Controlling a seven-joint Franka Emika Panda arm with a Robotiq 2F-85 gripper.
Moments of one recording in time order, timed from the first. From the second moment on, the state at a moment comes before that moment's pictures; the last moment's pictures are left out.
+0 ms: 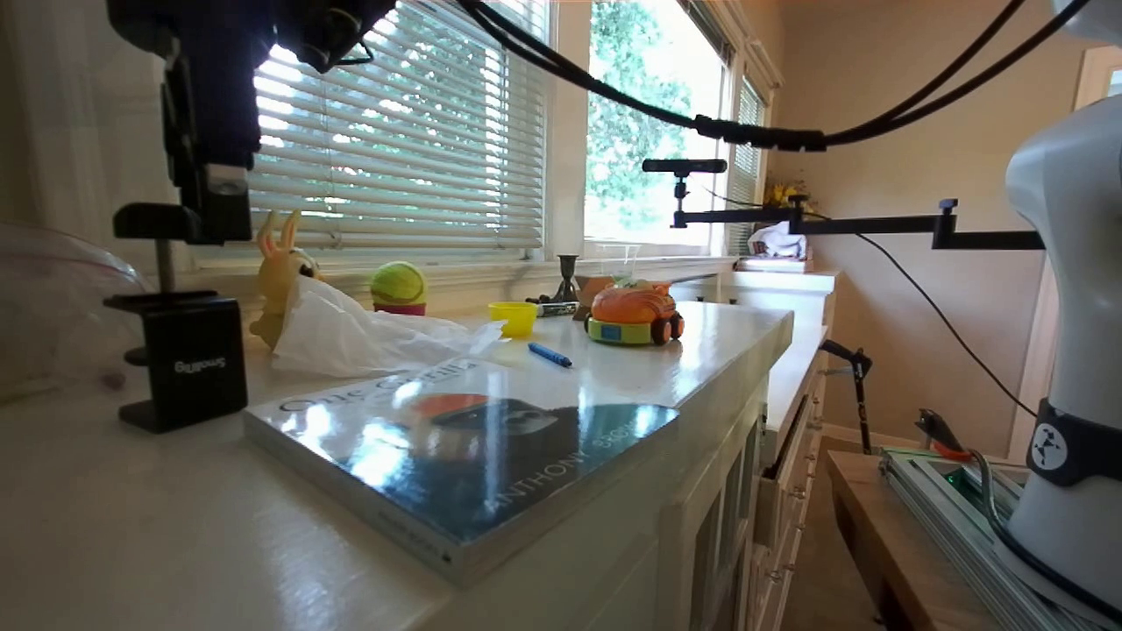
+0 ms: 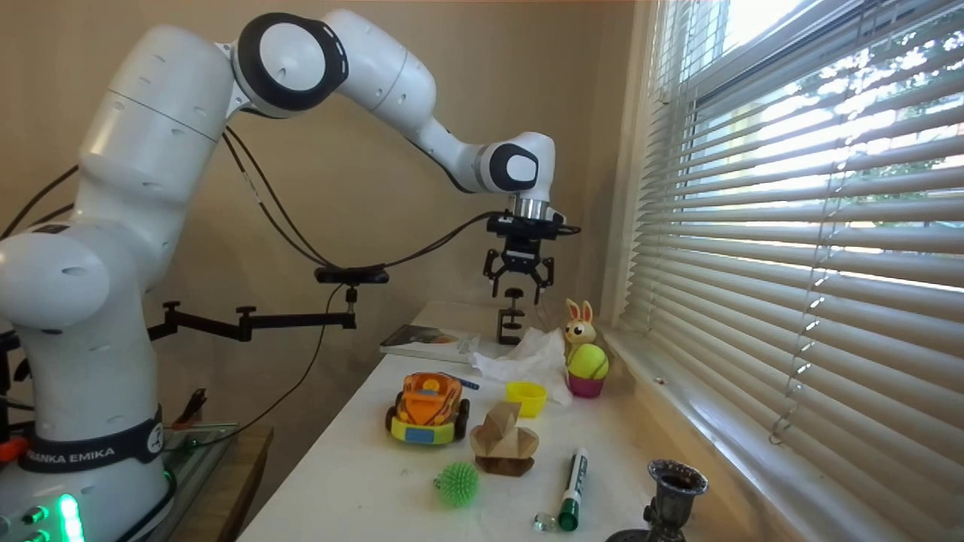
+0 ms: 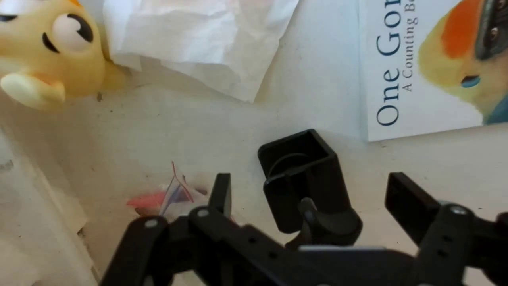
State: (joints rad) arm 0.18 0.36 0.19 -1.58 -0.06 1.95 -0.66
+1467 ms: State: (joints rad) arm 0.21 0.41 0.20 -1.52 -0.06 1.94 -0.60
